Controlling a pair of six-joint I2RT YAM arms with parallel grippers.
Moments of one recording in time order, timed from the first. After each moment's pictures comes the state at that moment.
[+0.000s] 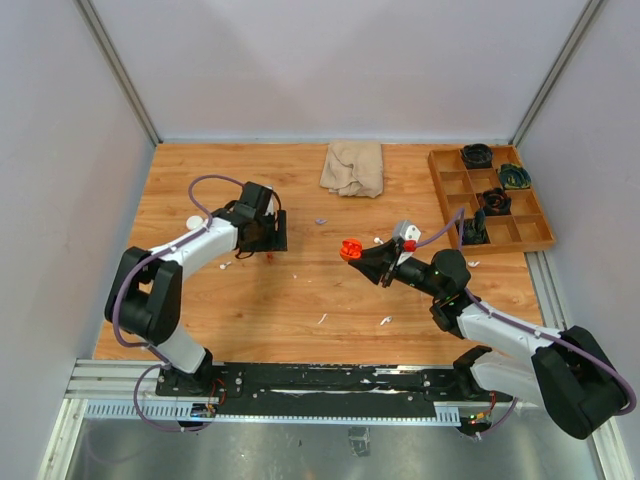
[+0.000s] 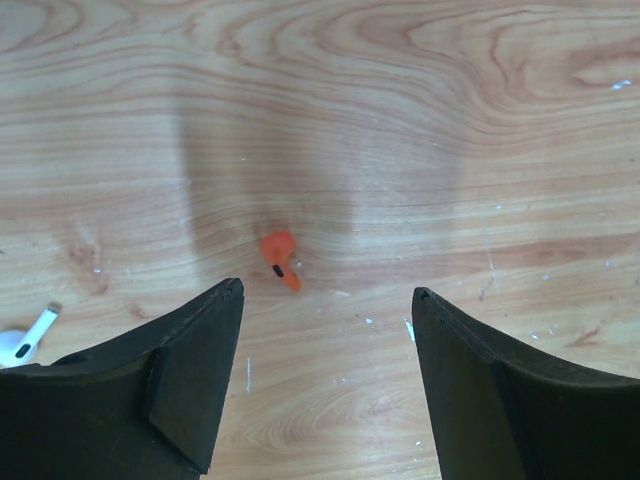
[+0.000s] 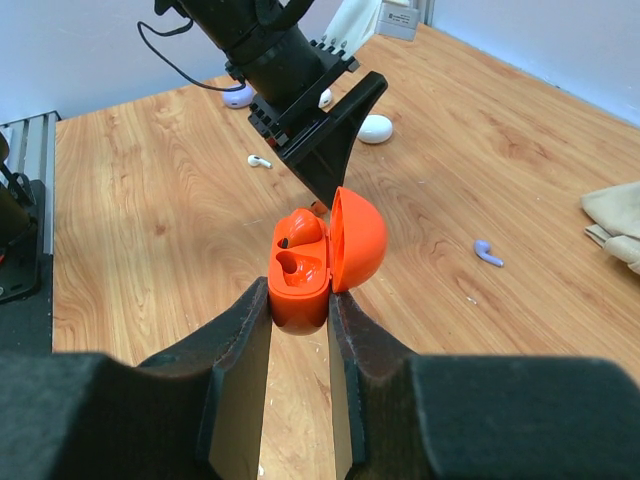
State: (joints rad) left arm -0.39 1.58 1.00 -0.41 -0.03 -0.38; right arm 0.55 1.09 0.30 0.88 -0.57 0.10
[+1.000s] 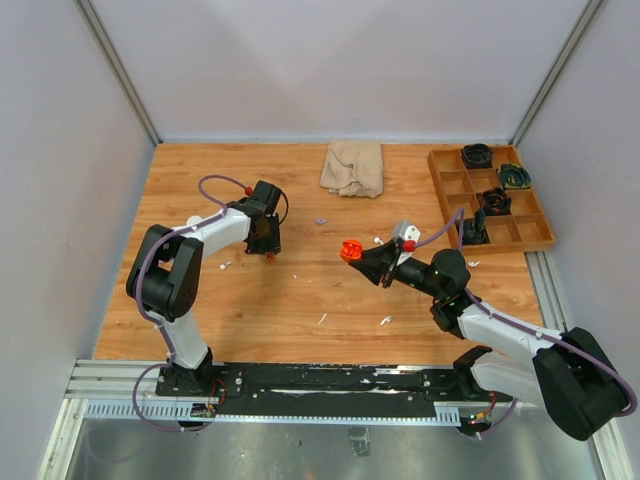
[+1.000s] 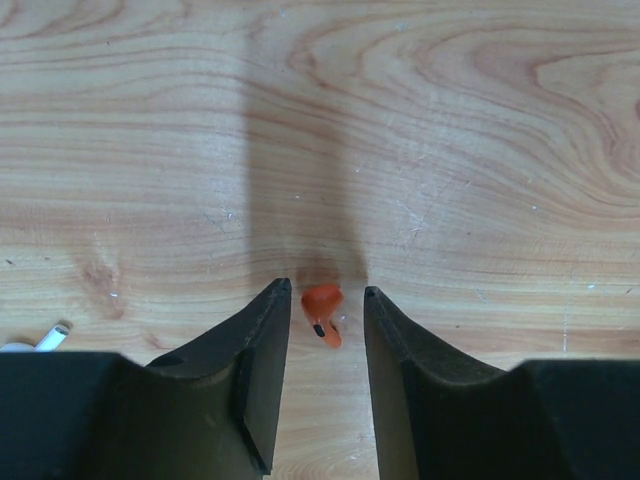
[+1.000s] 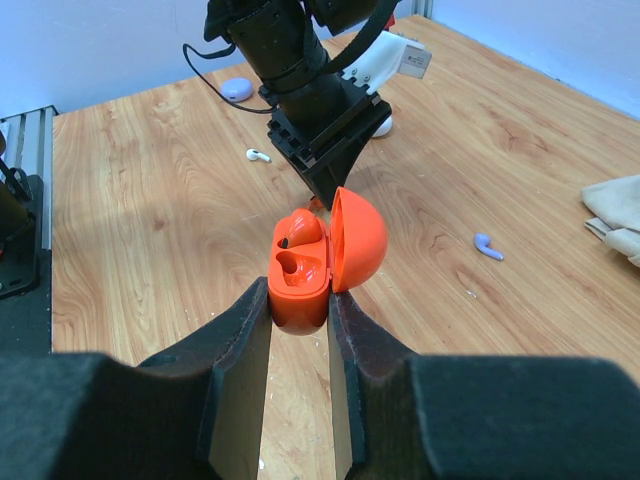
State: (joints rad) left arm -0.39 1.77 1.10 -0.48 -0.16 -0.46; right arm 0.55 1.08 0.30 0.85 -0.56 0.09
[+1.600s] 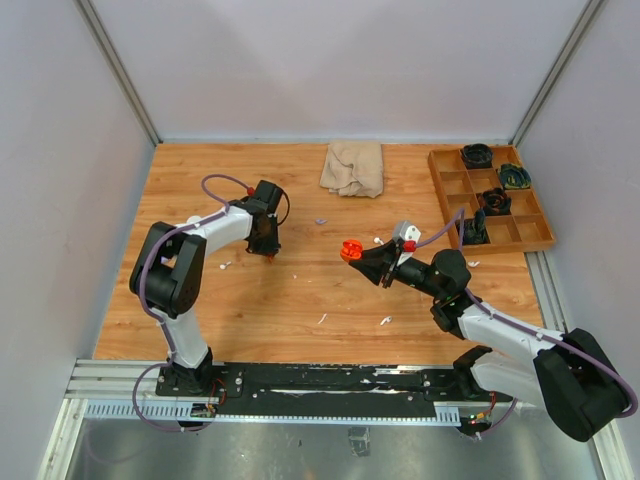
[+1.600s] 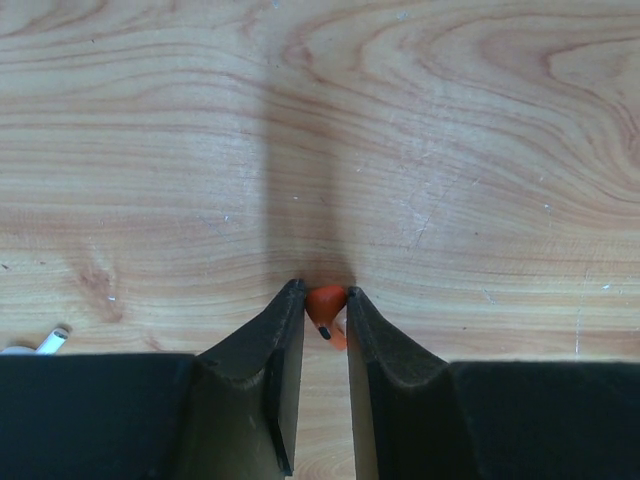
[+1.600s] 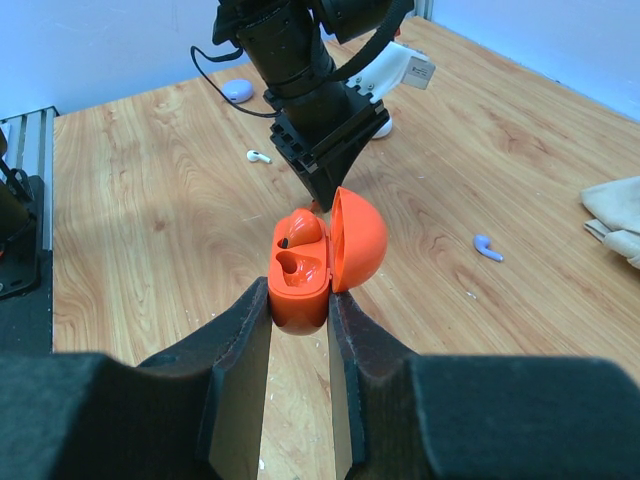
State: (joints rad) left arm -0.39 1.80 1.13 -0.51 -0.15 -0.44; right arm 0.55 1.08 0.30 0.85 -0.56 0.09
